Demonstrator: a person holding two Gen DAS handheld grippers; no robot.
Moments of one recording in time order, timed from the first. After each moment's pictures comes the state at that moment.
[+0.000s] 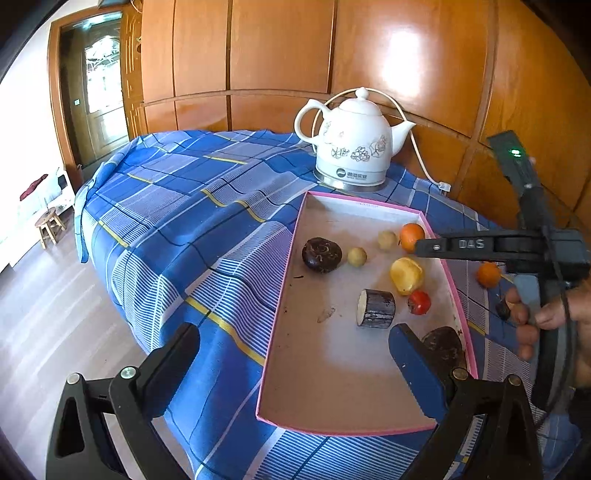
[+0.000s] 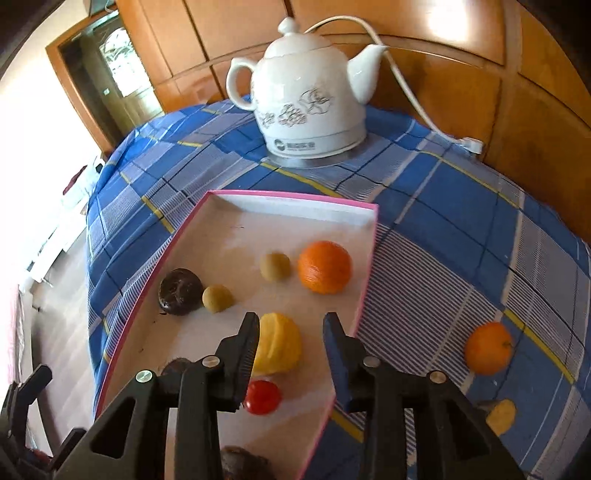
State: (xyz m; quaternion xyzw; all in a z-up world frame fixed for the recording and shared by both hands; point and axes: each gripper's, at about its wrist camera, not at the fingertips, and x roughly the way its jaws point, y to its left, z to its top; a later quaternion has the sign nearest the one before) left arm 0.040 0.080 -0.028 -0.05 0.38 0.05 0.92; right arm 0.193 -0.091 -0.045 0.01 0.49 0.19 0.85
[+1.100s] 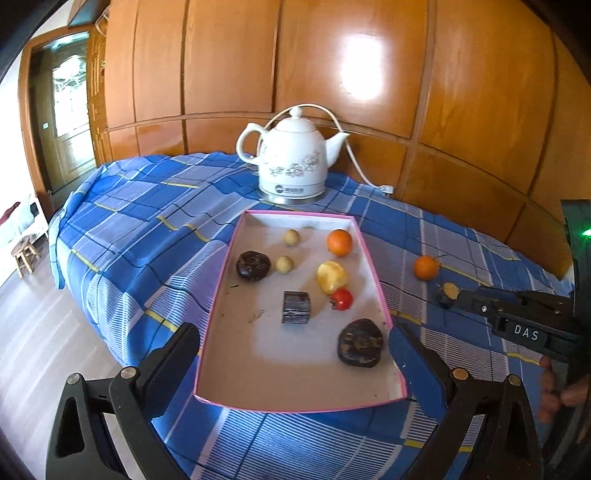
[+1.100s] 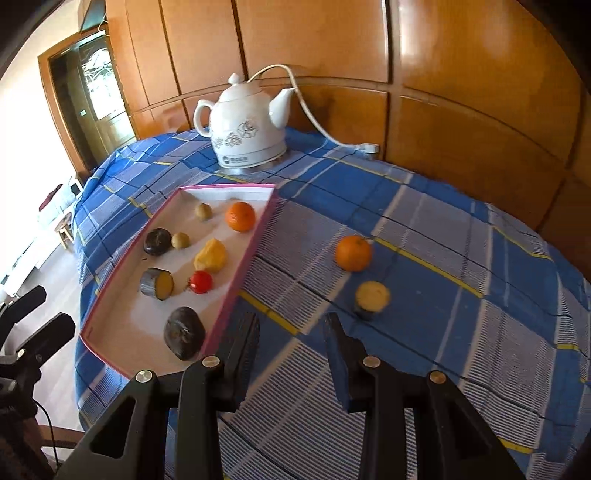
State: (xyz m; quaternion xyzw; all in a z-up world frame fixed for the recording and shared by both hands) left arm 0.012 0.028 0.005 -0.03 0.36 -0.03 0.93; right arm 0.069 -0.183 -0.009 -0.01 0.43 0.11 0.90
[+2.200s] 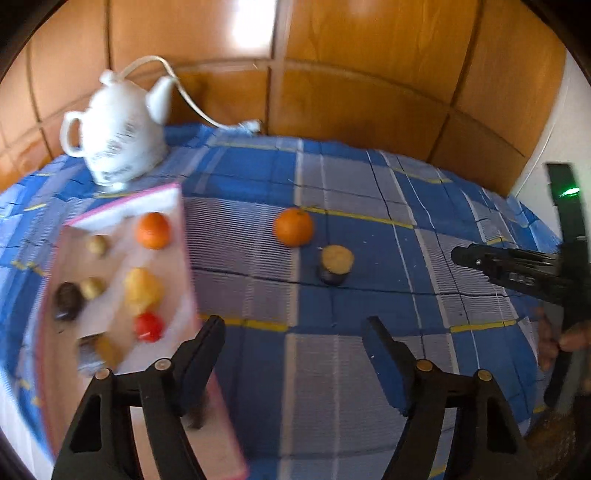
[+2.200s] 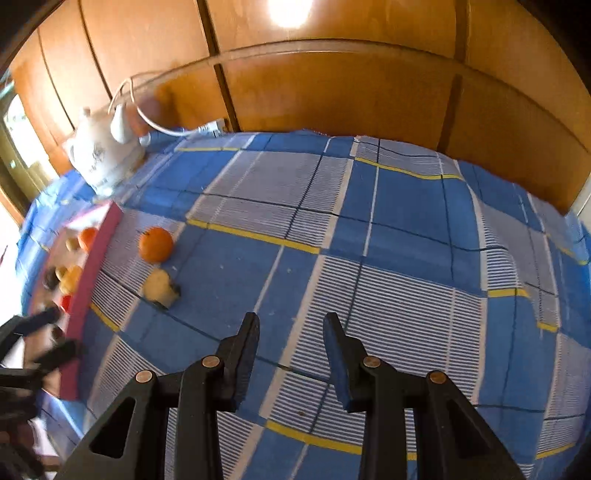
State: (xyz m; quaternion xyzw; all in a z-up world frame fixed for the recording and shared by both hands) left arm 0.101 -0.130 -0.039 0.04 0.46 -0.21 0.86; right arm 0.086 -0.356 -0.035 0.08 0.48 -0.02 0.88
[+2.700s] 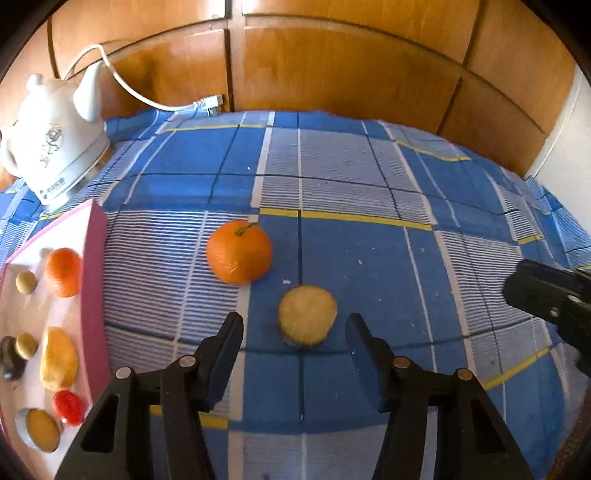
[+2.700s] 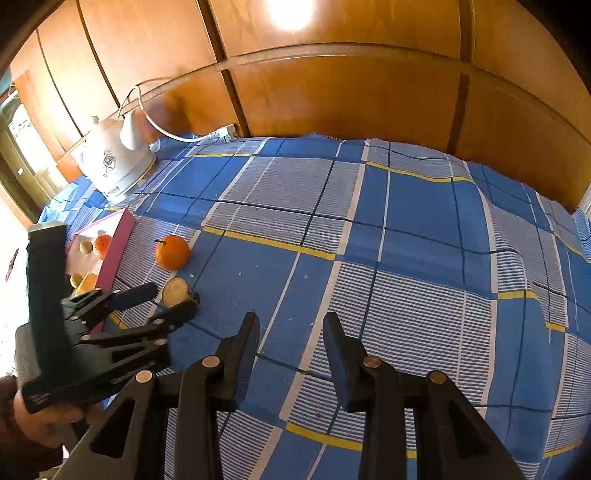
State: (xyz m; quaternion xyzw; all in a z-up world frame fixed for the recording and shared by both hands) left arm 0.161 -0.201 -0.088 0.08 0.49 -0.21 0.84; right arm 0.090 -0.350 -0.029 0.09 0.47 0.00 0.88
